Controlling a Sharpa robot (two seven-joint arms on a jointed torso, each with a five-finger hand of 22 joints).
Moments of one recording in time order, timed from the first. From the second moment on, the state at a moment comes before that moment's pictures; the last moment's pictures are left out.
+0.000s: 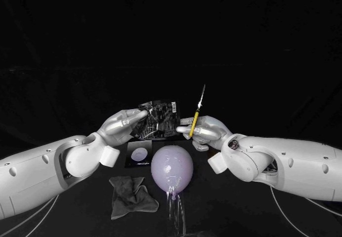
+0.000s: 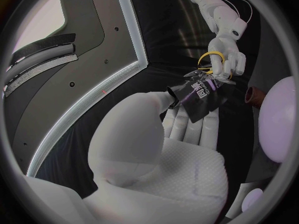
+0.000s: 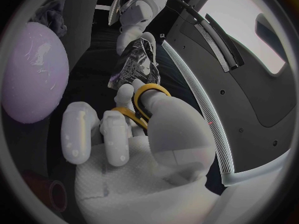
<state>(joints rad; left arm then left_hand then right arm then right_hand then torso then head) 1.27 -0.77 -0.04 1.40 0.11 0.30 0.39 1.47 -0.02 0.66 0.19 0.05 0.91 0.20 0.29 0.35 1.07 0.16 0.06 0.06 0.97 0.13 0.17 0.20 0.17 0.92 0.23 0.35 0.11 1.33 -0.87 -0.18 1.66 -0.17 -0.36 0.32 1.19 -0.04 0.47 -0.19 0.05 0.82 0.08 0.07 0.45 1.20 0.02 0.52 1.31 1.47 -0.03 1.57 1.31 0.05 1.44 0.07 1.37 1.31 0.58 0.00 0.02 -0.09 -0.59</state>
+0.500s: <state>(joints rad) 1.27 -0.77 -0.04 1.39 0.11 0.30 0.38 1.47 -0.03 0.66 0.19 0.05 0.91 0.20 0.29 0.35 1.07 0.16 0.06 0.06 0.97 0.13 0.17 0.20 0.17 0.91 0.23 0.35 0.11 1.33 -0.85 -0.18 1.67 -0.17 -0.36 0.32 1.19 0.00 0.45 -0.17 0.05 0.87 0.14 0.16 0.53 1.20 0.02 0.52 1.31 1.47 0.00 1.57 1.31 0.04 1.44 0.09 1.36 1.31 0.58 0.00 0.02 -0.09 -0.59</state>
